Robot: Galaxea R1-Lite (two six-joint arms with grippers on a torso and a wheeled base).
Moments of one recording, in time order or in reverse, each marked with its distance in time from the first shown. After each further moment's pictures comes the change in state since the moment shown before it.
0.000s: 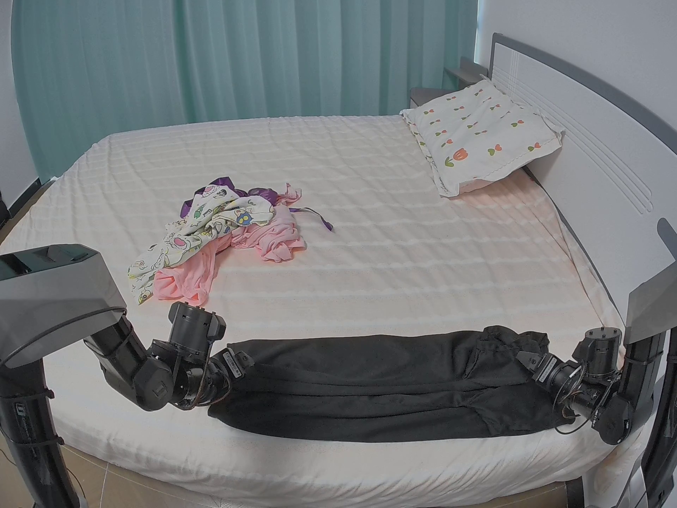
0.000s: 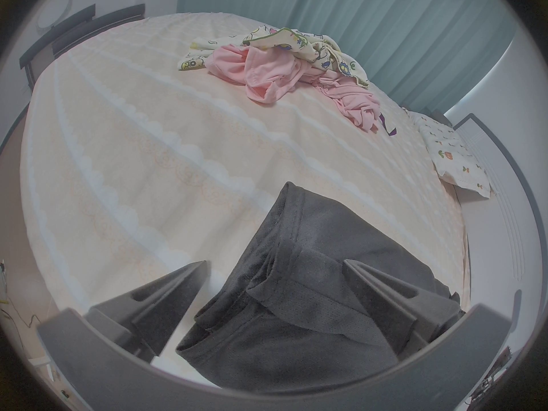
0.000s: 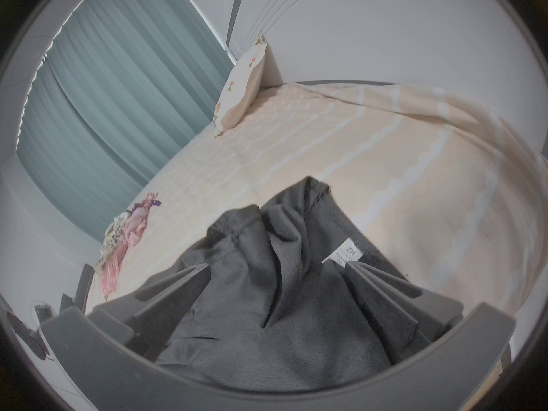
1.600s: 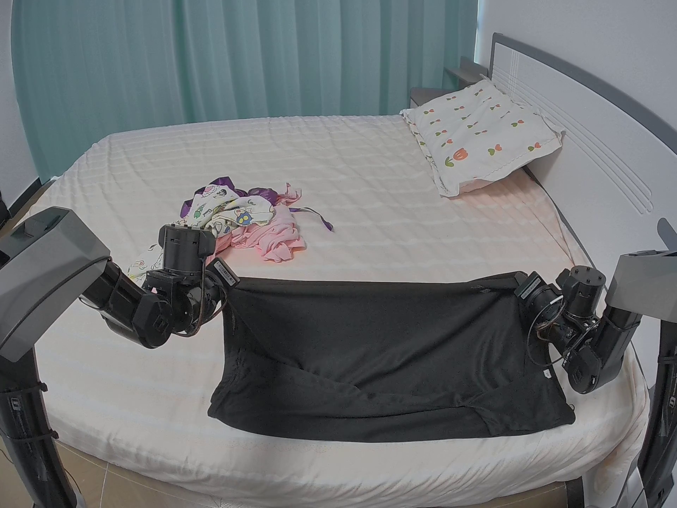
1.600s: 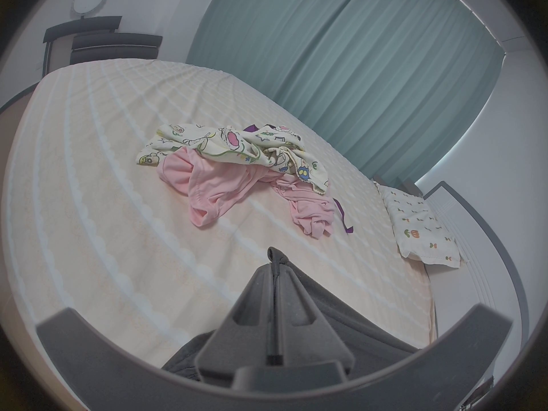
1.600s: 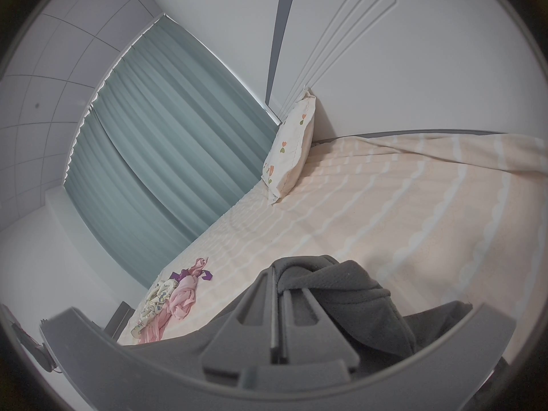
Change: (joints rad) left arm 0.069 -0.016 -0.345 -0.004 0.122 -0.002; right arm 0.005 0.057 -0.501 0.000 0.002 0.048
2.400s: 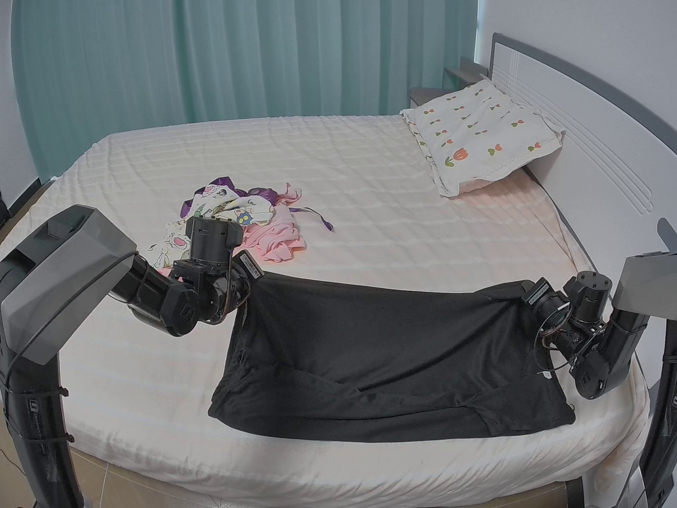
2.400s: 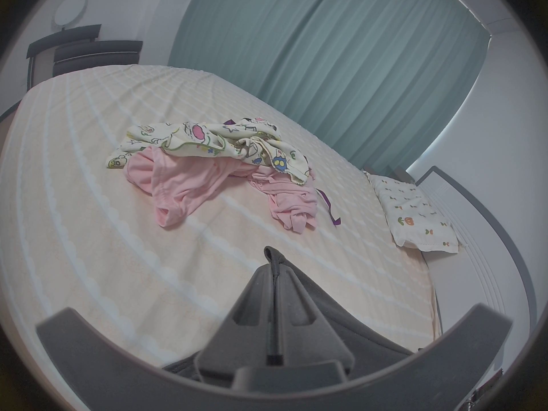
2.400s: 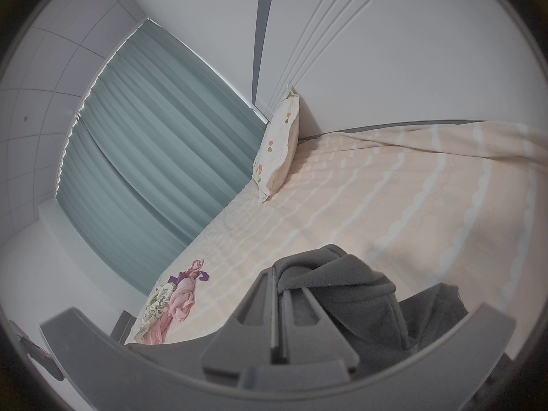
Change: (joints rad) left arm -0.053 0.088 -0.177 0.079 0.003 0.057; right arm -0.008 -0.033 0.076 0.000 -0.011 0.063
